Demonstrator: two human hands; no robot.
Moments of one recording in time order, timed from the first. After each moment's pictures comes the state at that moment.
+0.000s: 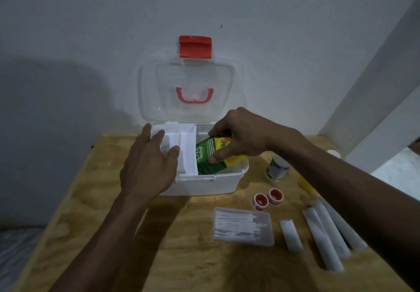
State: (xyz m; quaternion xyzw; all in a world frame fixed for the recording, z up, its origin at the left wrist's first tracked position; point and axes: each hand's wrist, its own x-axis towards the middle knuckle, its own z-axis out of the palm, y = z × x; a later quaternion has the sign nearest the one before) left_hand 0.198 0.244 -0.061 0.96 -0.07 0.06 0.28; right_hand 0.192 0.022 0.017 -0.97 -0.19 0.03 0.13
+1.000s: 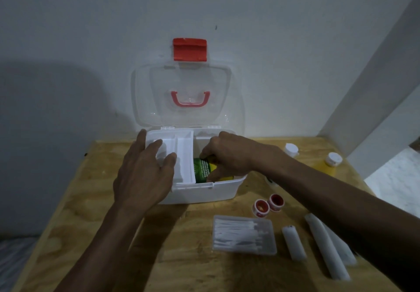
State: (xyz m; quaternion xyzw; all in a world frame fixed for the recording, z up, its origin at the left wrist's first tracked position) left_hand 0.197 0.244 -0.057 0.96 -0.06 0.05 0.28; right_hand 0.195 0.040 -0.021 -0.98 -0.20 0.08 0.02
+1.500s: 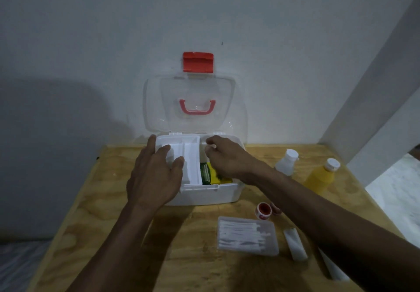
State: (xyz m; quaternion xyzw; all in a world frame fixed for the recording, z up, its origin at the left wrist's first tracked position) left_hand 0.196 0.243 -0.058 0.96 -0.07 0.05 0.28; right_hand 0.177 0.071 -0.018 -0.92 0.06 0.06 0.39
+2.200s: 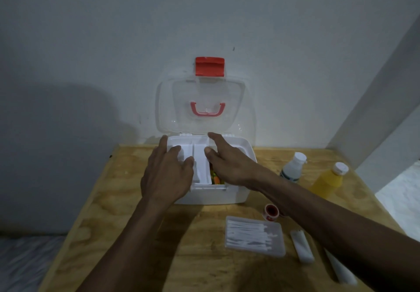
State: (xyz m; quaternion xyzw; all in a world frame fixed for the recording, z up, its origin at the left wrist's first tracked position) left_hand 0.200 0.244 -0.063 0.95 -0.08 0.07 0.28; right_hand 0.167 0.088 -0.015 -0.92 0.01 0.05 0.39
